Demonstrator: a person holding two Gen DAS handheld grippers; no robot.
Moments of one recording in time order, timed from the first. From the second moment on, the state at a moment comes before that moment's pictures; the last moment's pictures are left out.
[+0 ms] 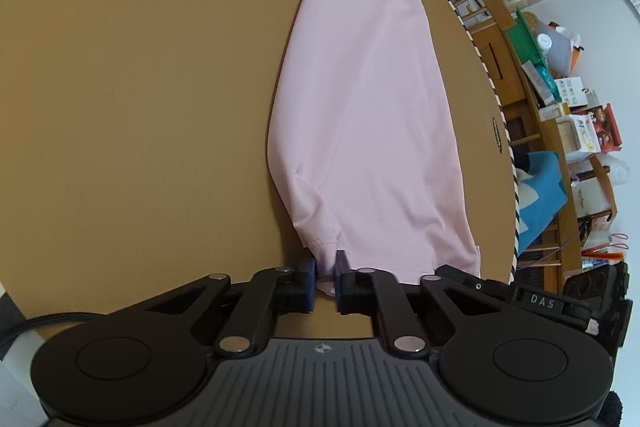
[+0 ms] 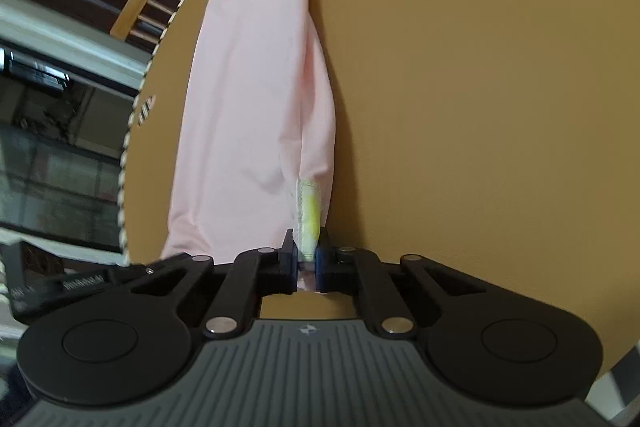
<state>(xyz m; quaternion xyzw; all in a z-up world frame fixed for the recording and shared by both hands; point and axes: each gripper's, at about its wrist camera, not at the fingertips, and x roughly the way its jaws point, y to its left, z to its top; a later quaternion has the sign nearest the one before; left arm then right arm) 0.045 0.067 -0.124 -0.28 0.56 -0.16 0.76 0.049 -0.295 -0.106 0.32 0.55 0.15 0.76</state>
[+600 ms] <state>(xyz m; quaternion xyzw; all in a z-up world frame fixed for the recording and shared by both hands) -0.056 0.089 -0.051 -0.33 0.63 -0.15 0.69 -0.026 -0.290 -0.037 0.27 0.64 0.24 0.68</state>
